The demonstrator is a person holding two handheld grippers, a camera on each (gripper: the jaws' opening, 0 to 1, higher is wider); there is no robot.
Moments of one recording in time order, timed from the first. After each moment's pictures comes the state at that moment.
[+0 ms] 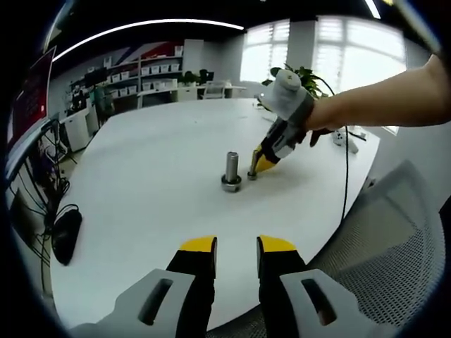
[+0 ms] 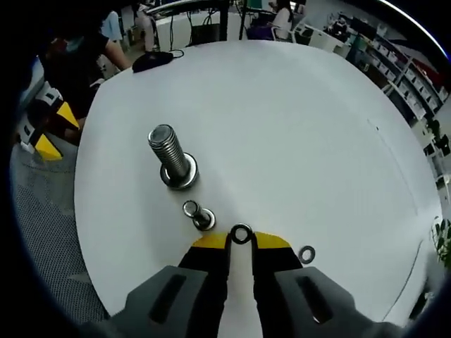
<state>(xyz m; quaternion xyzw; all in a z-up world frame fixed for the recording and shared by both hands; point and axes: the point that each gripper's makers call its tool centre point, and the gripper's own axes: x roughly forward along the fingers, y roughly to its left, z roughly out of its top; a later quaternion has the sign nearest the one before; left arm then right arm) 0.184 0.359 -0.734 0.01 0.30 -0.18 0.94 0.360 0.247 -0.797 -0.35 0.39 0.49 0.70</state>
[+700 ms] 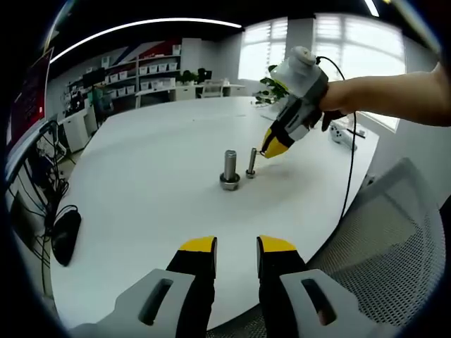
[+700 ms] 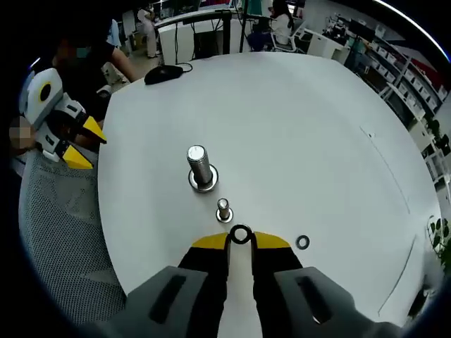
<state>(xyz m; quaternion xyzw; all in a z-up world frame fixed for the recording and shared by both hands) 0.183 0.357 -0.734 0.01 0.30 -0.18 0.93 0.337 0.241 -0.751 -0.34 0.39 0.51 0.70</state>
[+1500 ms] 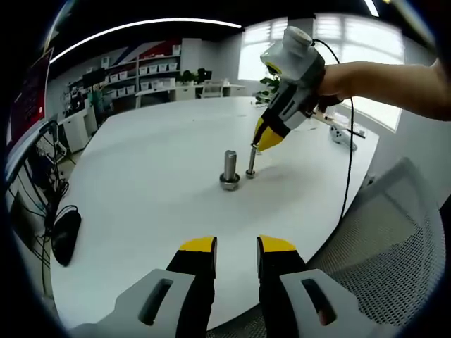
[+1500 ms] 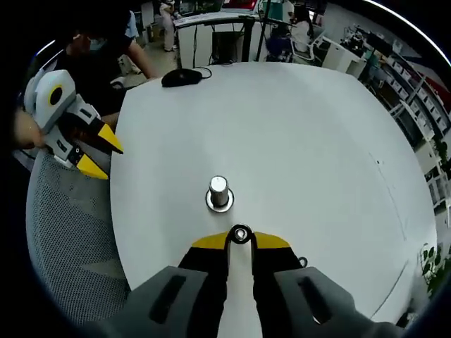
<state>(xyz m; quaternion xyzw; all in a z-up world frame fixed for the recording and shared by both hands) 0.183 0.357 -0.734 0.01 0.30 -0.18 0.93 0.330 0.270 -0.735 -0.37 0.37 0.54 0.67</state>
